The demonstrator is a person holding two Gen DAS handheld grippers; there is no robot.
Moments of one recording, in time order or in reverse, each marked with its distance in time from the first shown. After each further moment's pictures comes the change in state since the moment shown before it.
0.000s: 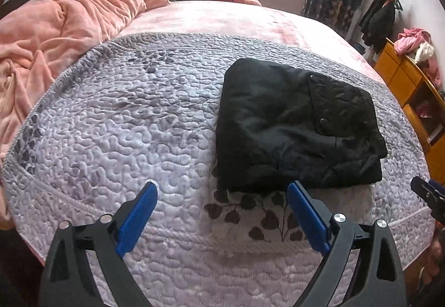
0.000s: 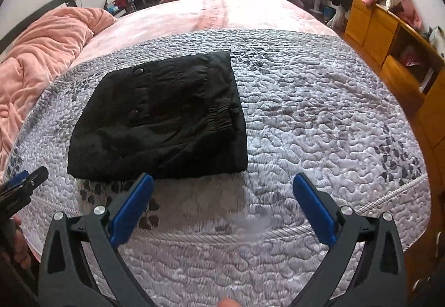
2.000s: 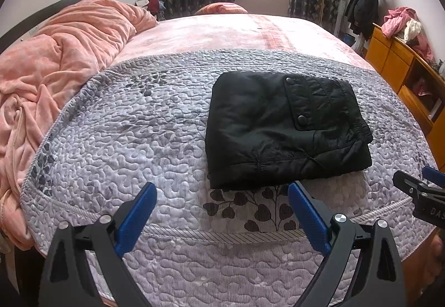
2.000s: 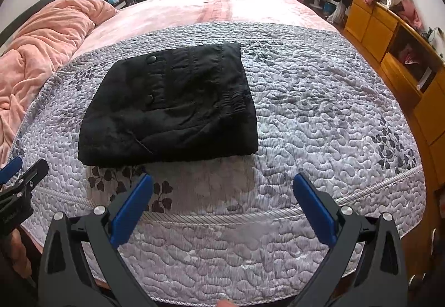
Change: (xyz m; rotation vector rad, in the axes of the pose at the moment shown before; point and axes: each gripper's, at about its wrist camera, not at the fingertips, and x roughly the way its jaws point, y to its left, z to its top) left arm -0.039 -0.030 -0.008 0.124 -0.059 0.034; right arm -0.017 0.026 -0.012 -0.003 0.045 -0.019
